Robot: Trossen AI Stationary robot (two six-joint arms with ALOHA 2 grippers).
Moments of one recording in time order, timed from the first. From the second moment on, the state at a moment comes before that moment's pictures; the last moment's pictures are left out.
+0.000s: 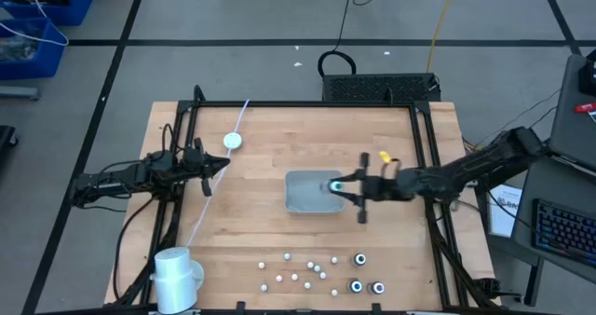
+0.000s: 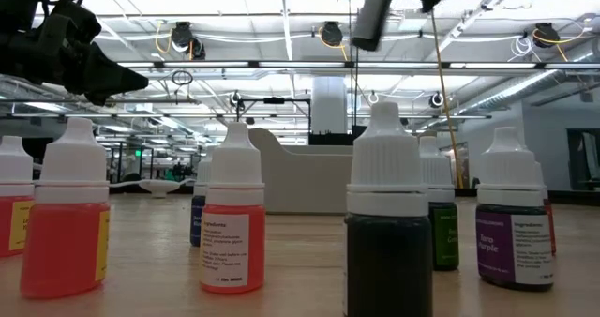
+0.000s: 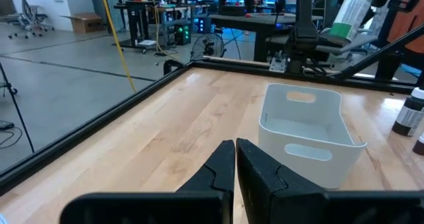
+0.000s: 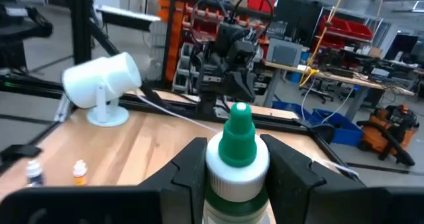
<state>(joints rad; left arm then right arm) 0.12 0.01 0.08 -0.17 -0.16 -0.06 0.30 1.15 0.61 0.49 0.37 -0.16</state>
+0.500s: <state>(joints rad) 0.12 0.01 0.08 -0.16 -0.16 -0.05 0.07 1.60 0.77 0.66 0.15 -0.01</state>
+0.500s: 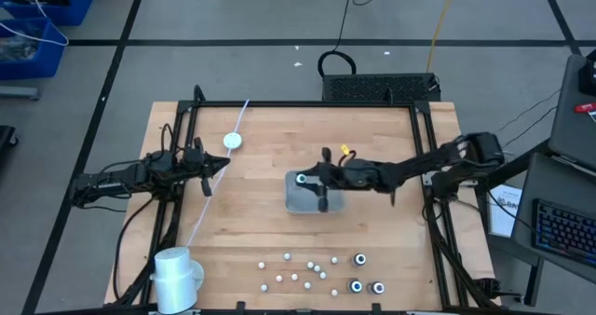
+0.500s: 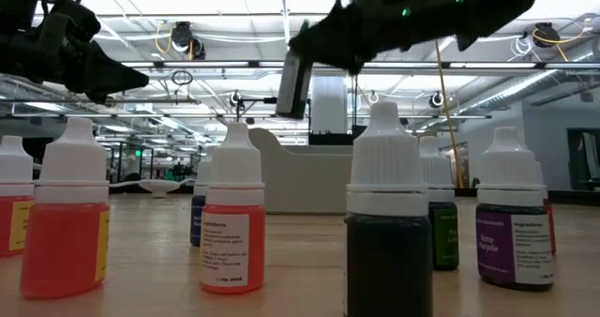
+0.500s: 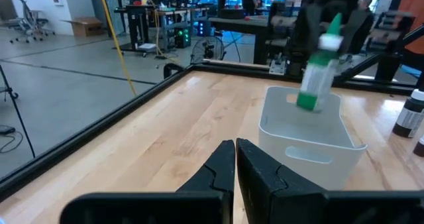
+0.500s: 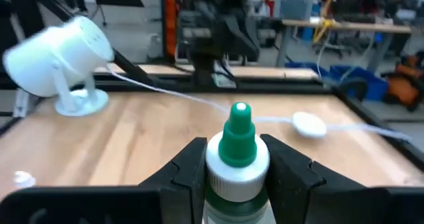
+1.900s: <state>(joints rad) 0.12 0.01 0.08 -0.13 -0.18 -0.02 0.02 1.97 0.86 0.76 0.18 0.04</state>
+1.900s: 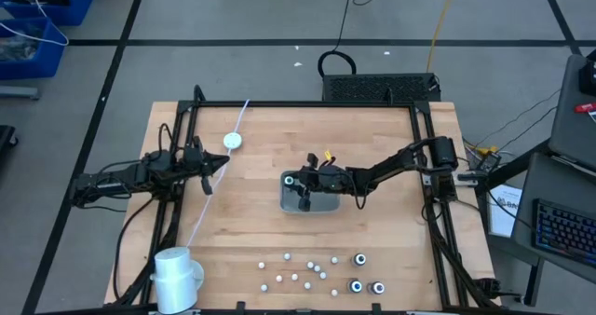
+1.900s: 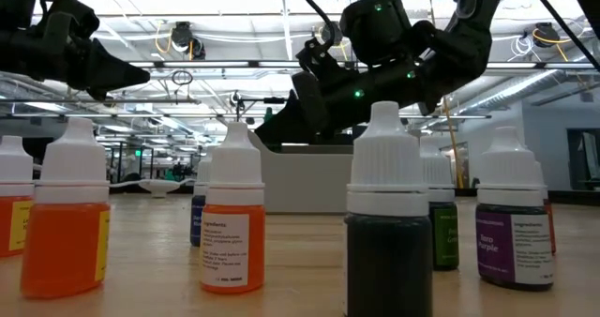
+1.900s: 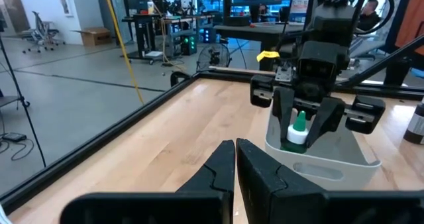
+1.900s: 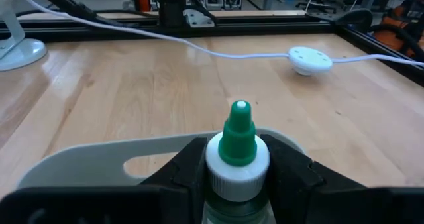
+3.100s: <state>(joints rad) 0.12 0.01 0.08 -0.12 -0.18 0.03 0.15 1.32 0.85 0.10 0.18 -0.08</state>
